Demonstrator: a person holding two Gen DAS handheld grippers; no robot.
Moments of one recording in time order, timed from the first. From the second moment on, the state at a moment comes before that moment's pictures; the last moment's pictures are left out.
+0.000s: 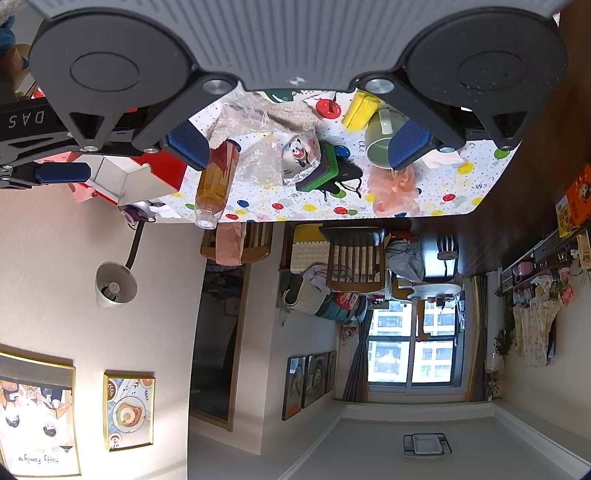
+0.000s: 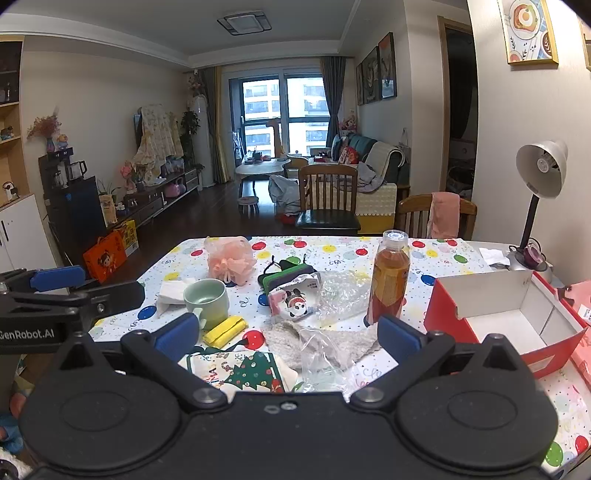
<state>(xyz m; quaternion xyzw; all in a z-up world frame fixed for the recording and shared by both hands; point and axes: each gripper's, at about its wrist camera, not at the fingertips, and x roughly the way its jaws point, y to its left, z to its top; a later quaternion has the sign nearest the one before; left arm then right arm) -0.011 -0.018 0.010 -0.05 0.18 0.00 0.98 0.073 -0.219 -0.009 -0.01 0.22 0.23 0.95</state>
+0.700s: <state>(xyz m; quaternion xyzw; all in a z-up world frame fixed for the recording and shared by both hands) -0.012 -0.019 0.011 -0.05 0.18 -0.01 0.98 0.070 -0.223 -0.009 -0.01 0.22 0.22 0.95</state>
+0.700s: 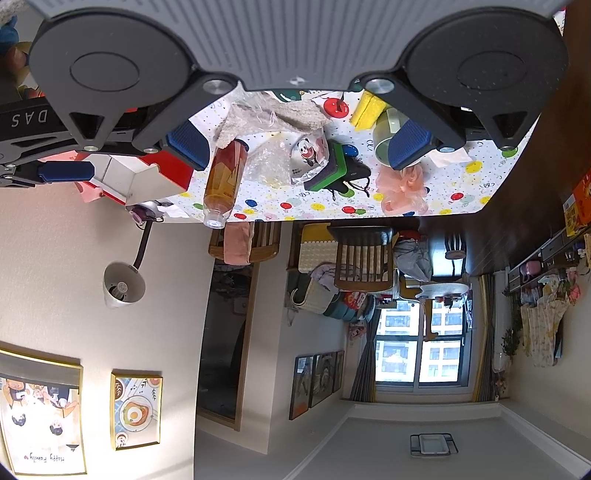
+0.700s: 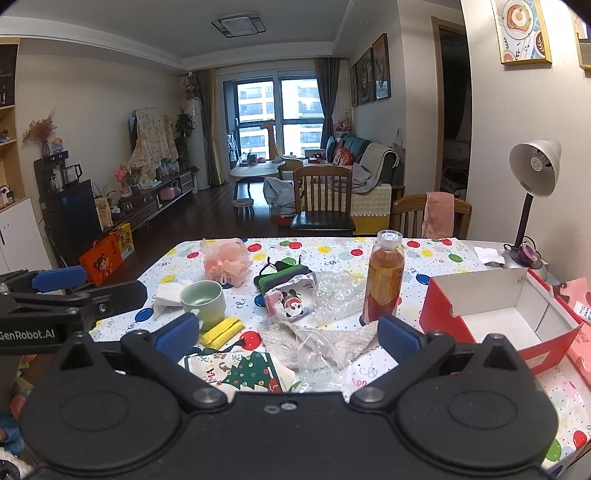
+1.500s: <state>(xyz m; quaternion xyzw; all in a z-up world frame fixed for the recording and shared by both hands) 0.005 -0.008 0.003 -0.06 0.20 -0.02 0.98 0.074 -0.215 -0.016 -0.01 0.24 0.23 0.95</state>
